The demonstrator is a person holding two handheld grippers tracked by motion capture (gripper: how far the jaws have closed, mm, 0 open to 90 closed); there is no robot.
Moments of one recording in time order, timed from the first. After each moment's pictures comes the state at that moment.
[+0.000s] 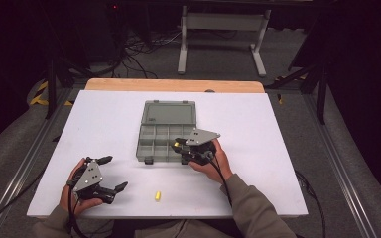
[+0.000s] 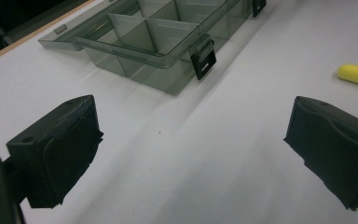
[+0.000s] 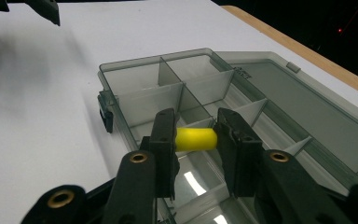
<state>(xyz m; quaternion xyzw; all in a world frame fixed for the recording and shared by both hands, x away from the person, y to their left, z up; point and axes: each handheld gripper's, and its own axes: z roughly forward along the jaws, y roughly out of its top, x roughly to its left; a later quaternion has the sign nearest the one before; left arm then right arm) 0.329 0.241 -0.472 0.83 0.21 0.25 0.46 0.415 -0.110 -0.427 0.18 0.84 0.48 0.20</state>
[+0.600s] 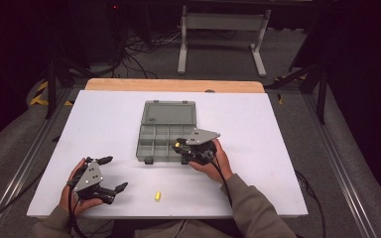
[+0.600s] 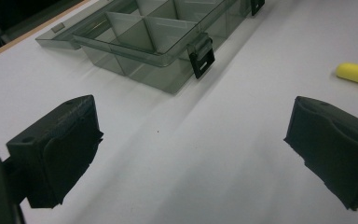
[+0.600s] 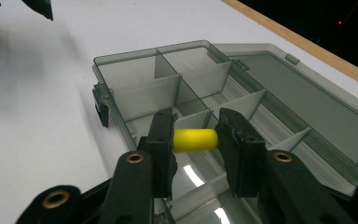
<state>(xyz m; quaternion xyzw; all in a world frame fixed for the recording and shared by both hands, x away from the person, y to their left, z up) 0.330 0.241 -0.472 0.83 0.21 0.24 0.46 0.417 -0.111 -0.430 0.19 0.84 0.47 0.20</state>
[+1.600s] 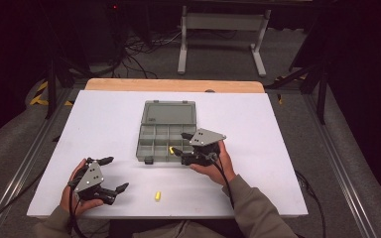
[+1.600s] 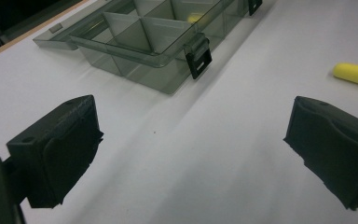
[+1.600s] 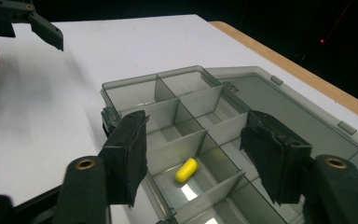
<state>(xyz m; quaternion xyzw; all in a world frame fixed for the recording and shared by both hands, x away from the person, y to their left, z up) 0.328 0.239 -0.473 0.83 0.21 0.24 0.46 0.402 -0.117 -0.412 0.19 0.82 0.50 0.22</state>
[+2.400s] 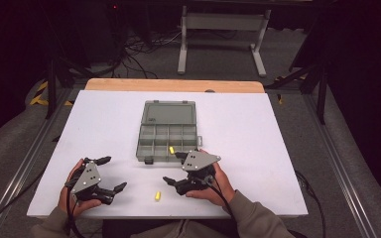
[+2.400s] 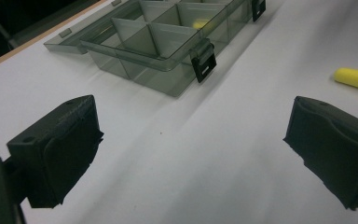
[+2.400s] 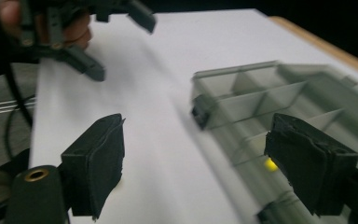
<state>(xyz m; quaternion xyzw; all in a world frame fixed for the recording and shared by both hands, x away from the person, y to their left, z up) 0.326 0.243 -0.471 0.82 0.21 0.25 0.47 0.343 -0.099 -0.419 0.14 0.84 0.49 0.16</state>
